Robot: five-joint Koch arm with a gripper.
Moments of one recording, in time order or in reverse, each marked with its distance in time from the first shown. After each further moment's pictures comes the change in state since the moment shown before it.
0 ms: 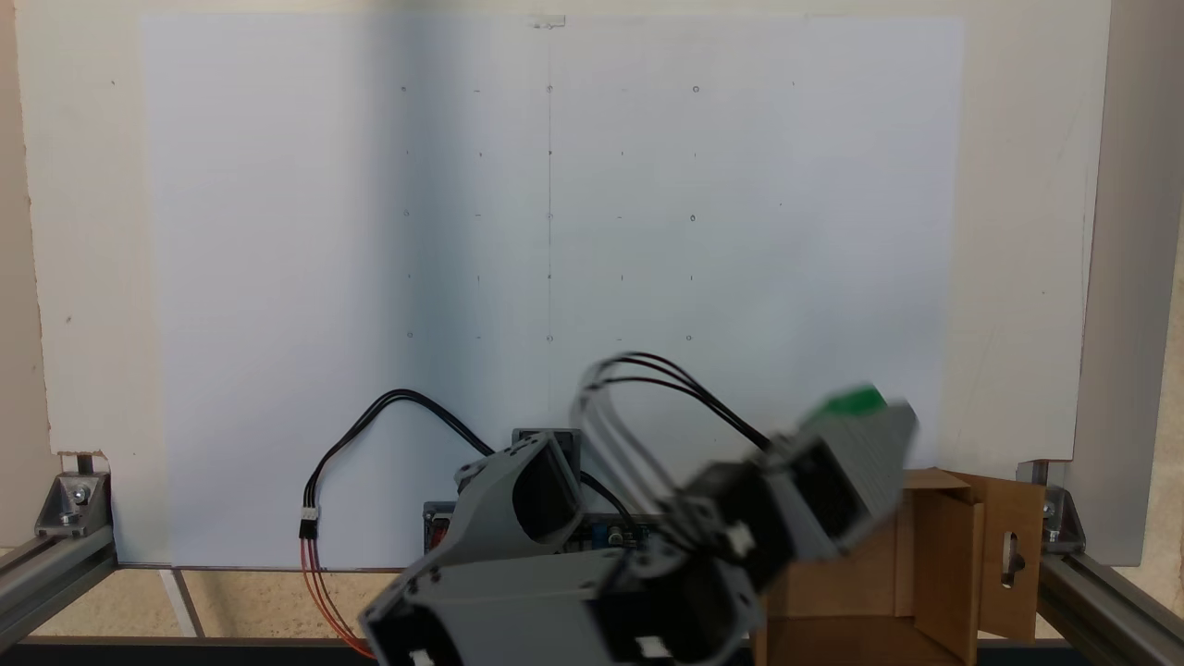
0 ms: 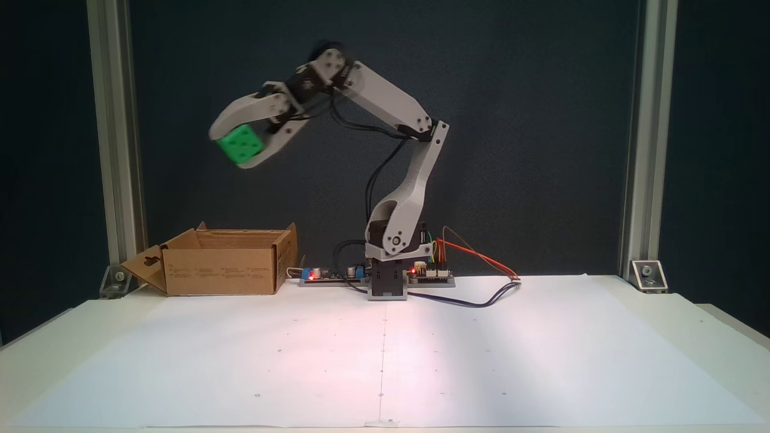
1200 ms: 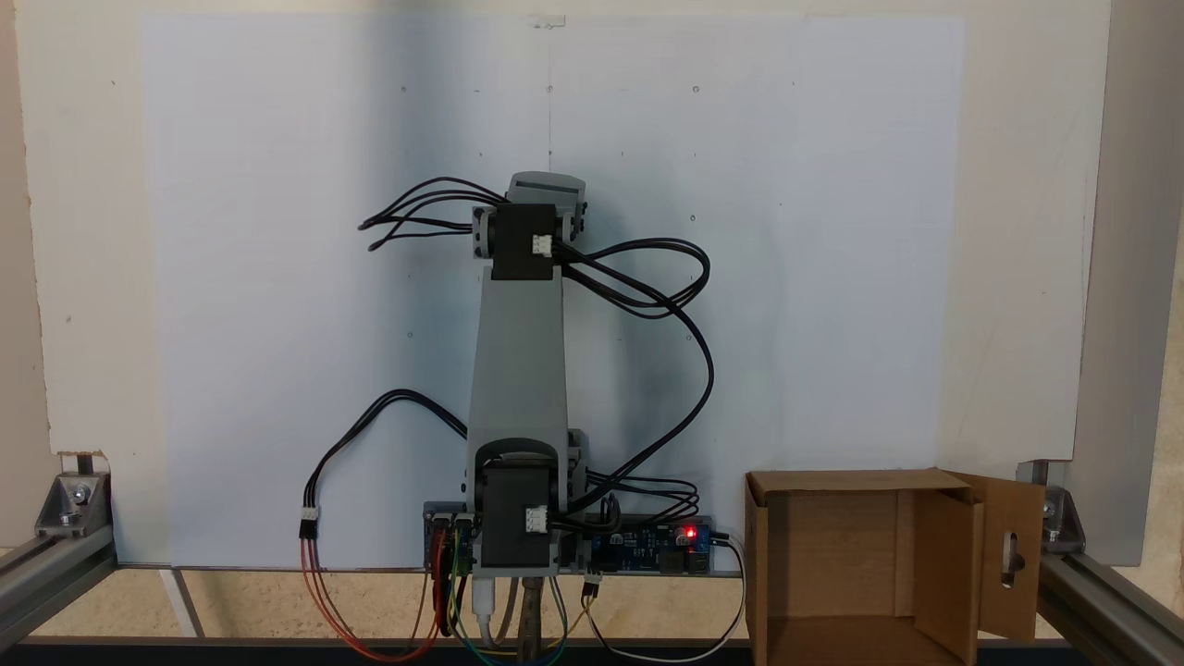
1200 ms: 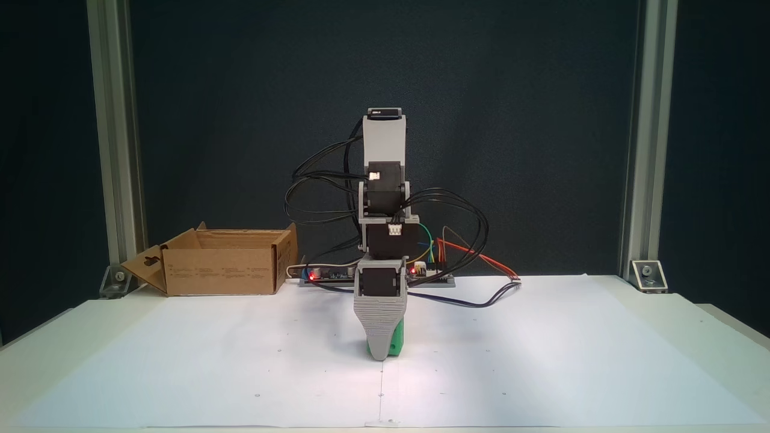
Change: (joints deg) arm -69.6 -36.0 25.7 -12.0 20.1
